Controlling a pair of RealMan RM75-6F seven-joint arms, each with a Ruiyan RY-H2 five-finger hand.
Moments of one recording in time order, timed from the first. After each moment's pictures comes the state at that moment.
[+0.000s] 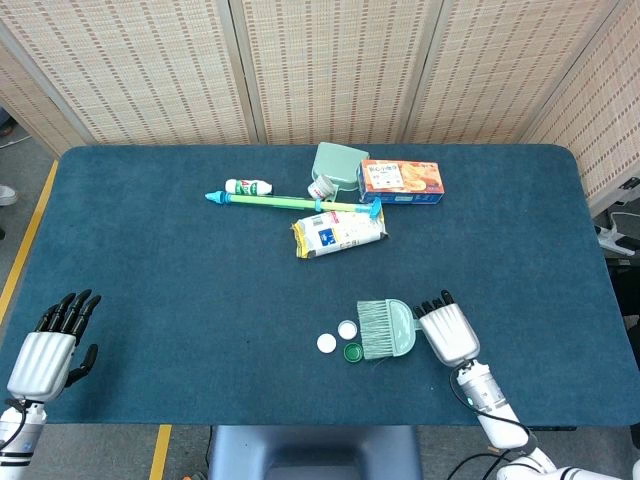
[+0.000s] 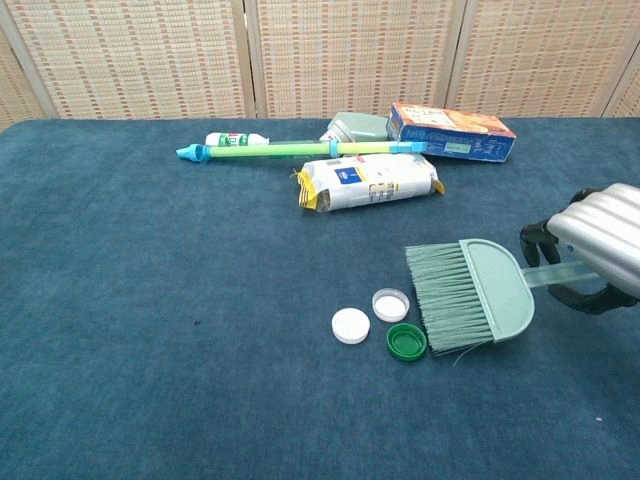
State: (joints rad) left arm -0.16 -1.21 -0.02 -1.48 1.55 1.44 0.12; right arm 0.39 -1.57 0.02 -1.39 -1.49 1.25 -0.69
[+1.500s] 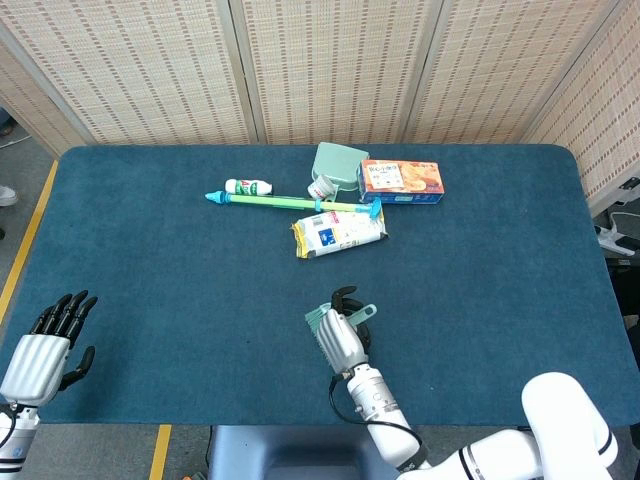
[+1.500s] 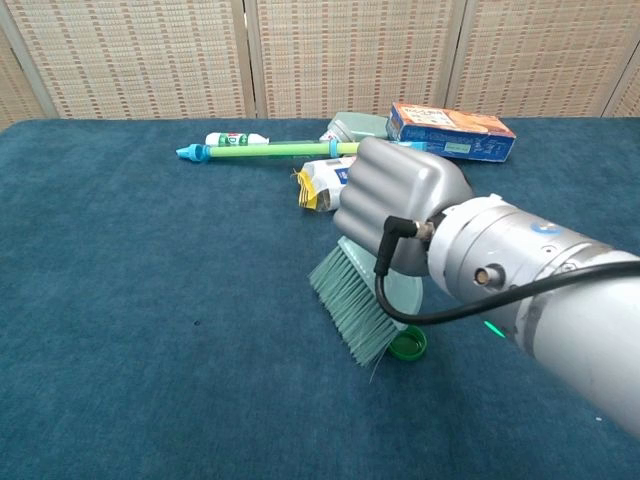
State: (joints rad) left arm -0.15 -1.18 -0.01 -1.49 1.58 1.47 0.06; right arm 0.89 -1.80 0.11 -1.94 -0.73 1.48 -2.23
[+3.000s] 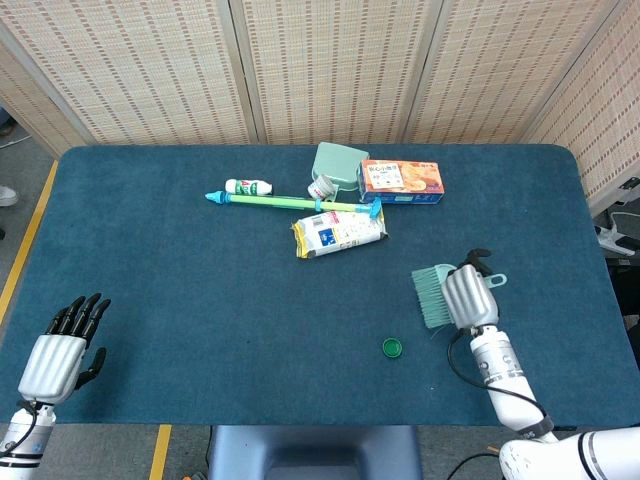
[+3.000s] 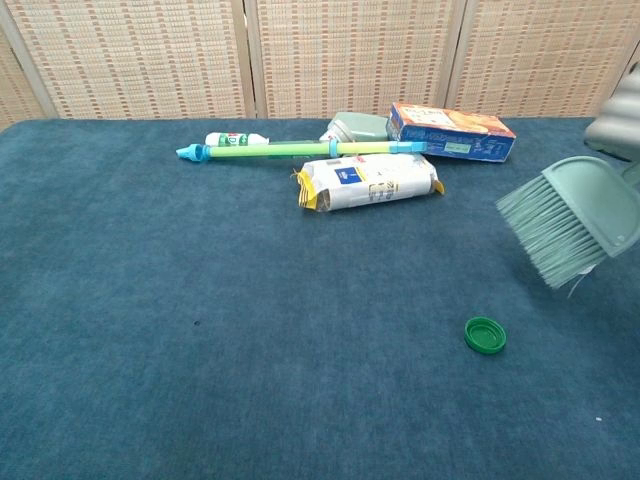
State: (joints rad) left arm -0.16 -1.24 -0.01 -1.49 1.55 1.44 0.17; right arm 0.80 -1.24 -0.13 -1.99 -0.83 1.45 -1.64
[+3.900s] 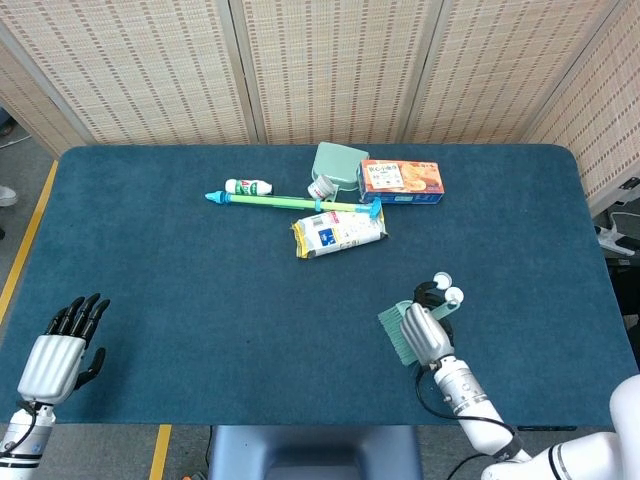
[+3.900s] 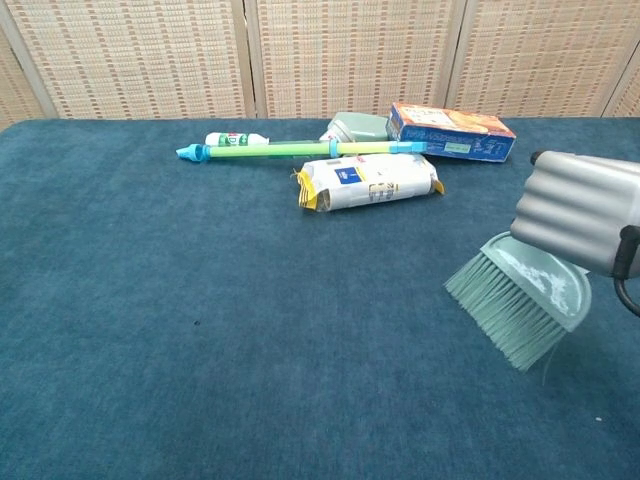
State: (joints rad) left arm -0.16 -1.24 -0.01 -1.49 1.55 1.43 0.17; right arm 0.80 -1.42 -0.21 -1.91 -0.90 1.41 -1.87
